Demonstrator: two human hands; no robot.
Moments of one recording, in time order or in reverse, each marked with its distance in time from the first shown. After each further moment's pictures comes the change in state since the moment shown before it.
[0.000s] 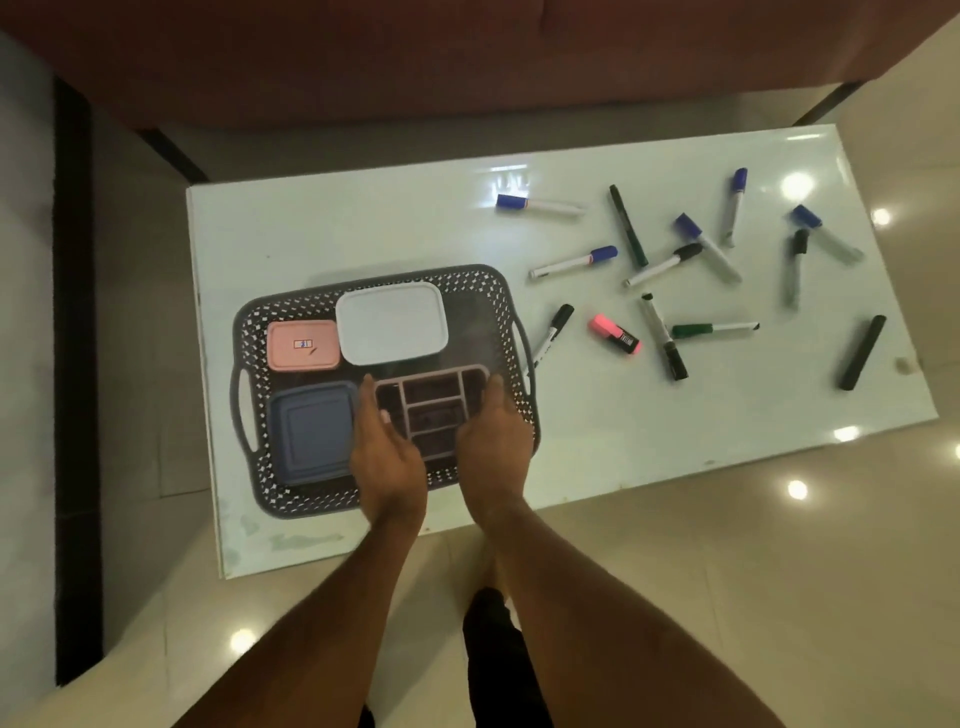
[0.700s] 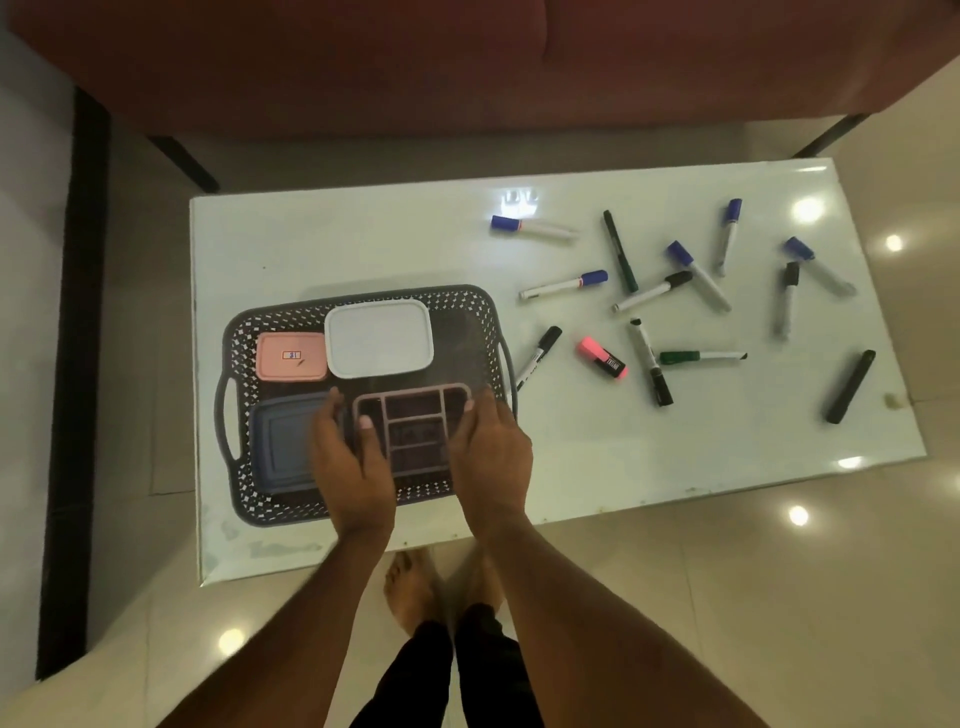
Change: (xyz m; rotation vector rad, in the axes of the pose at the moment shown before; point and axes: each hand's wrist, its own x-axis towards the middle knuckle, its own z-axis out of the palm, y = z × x) left_hand 0.006 0.006 -0.006 -0.141 0.076 -0.016; right_hand 0.008 0.009 -0.027 -0.018 0.075 -0.139
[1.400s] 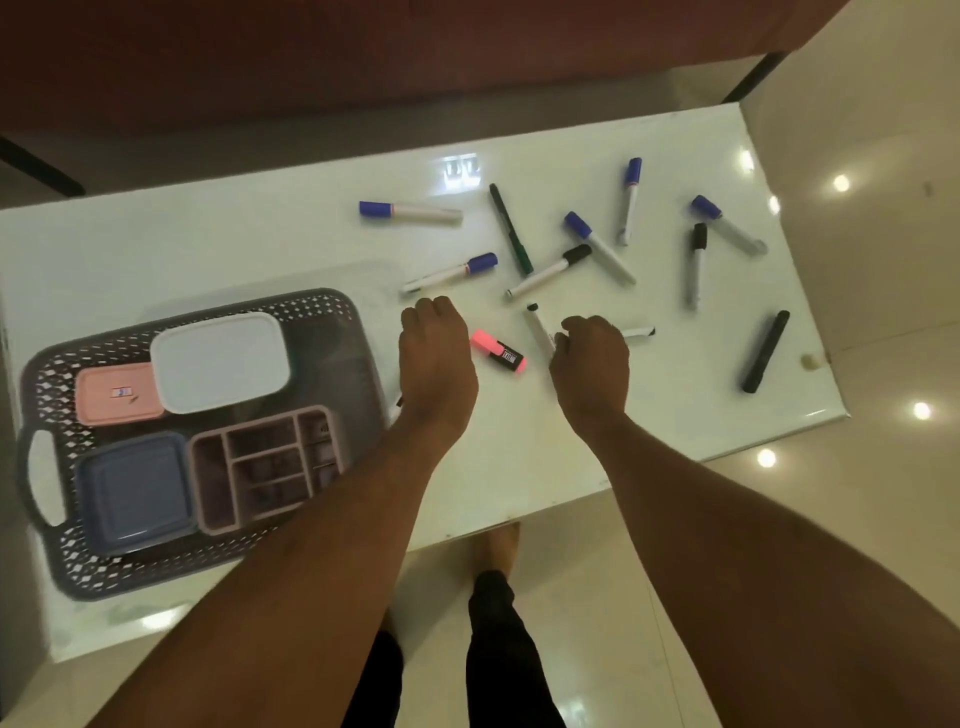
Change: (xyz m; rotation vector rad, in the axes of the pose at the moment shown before) left_hand -0.001 0.115 0.230 0.936 -0.409 0.551; right_hand 0.165 0.183 -0.123 -0.284 0.076 0.094
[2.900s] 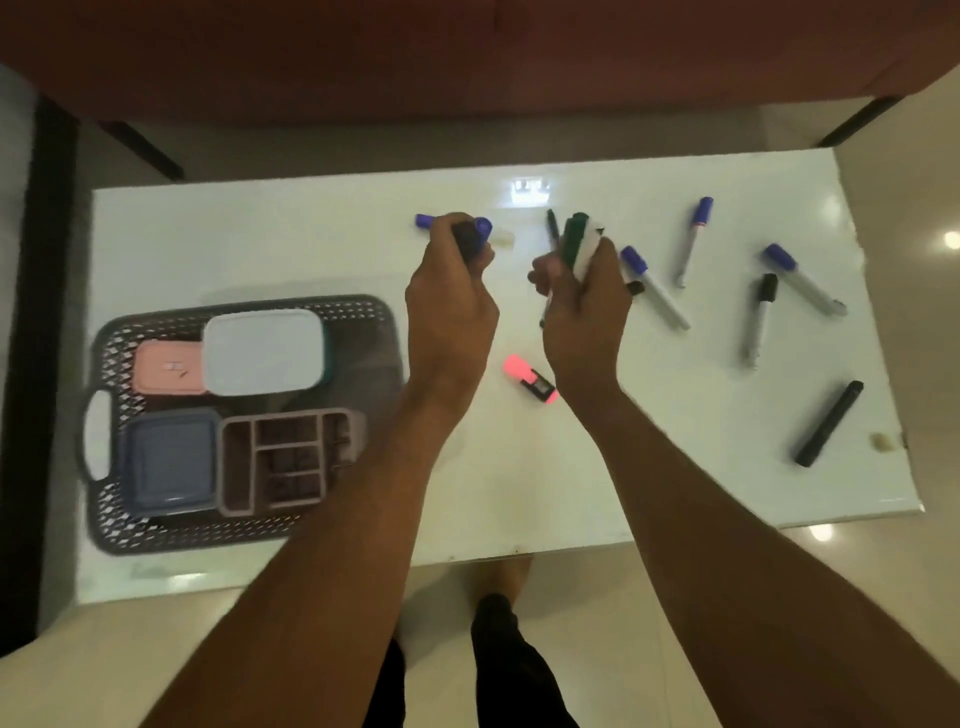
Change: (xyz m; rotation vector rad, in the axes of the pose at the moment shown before) left_hand 0.035 0.000 -0.090 -0.901 0.410 -0.285; right_hand 0.031 -0.100 -0.040 0.958 0.045 -0.131
